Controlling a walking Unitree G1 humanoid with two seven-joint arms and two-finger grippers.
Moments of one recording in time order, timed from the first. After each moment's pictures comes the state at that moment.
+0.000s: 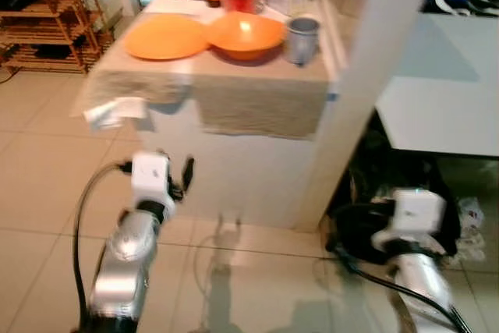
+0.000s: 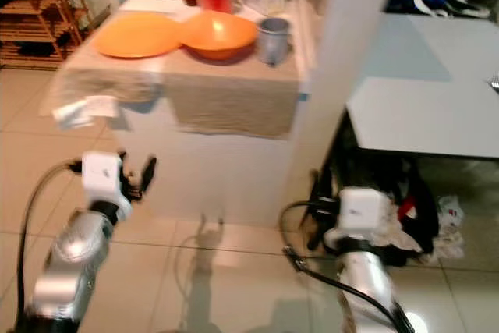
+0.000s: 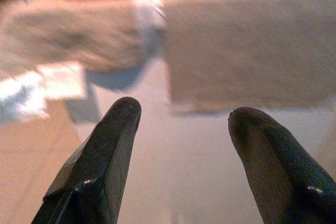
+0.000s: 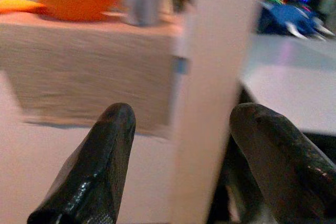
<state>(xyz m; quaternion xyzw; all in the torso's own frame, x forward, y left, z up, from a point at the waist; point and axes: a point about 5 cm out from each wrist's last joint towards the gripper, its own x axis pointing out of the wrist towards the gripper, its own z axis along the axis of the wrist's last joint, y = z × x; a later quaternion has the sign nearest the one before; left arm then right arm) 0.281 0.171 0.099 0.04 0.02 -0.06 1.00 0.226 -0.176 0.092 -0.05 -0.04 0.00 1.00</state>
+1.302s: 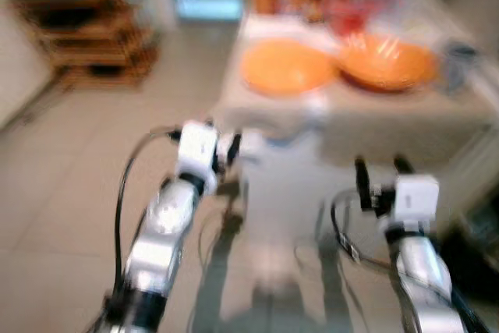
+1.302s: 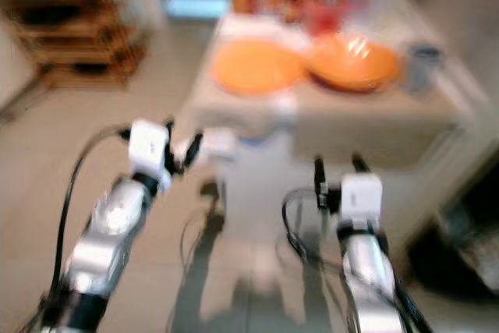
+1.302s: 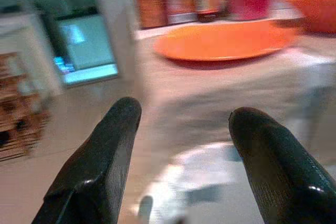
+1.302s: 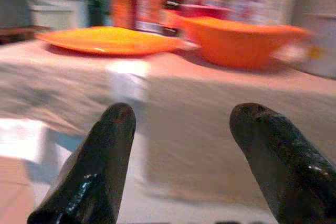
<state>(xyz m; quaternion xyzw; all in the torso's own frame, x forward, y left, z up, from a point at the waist) 0.299 0.117 0.129 0.07 -0.04 -0.16 0.98 0.238 -0.179 0.100 -0.08 -0.06 -0.01 1.00</state>
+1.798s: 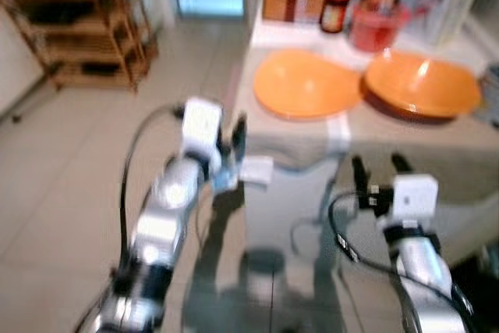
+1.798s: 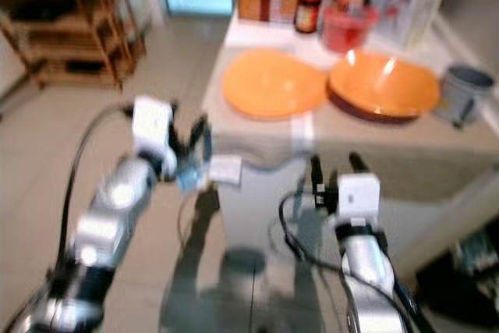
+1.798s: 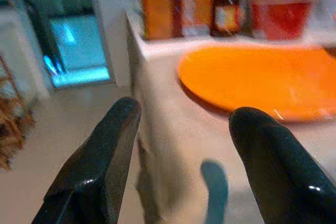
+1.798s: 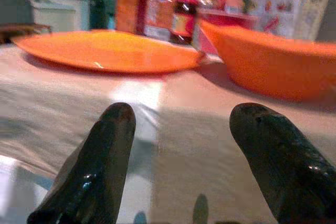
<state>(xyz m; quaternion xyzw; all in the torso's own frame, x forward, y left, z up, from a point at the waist) 0.327 0.111 0.166 0.05 -0.05 -0.16 0.98 0.235 -0.176 0.109 -0.09 -0.08 0.01 0.99</state>
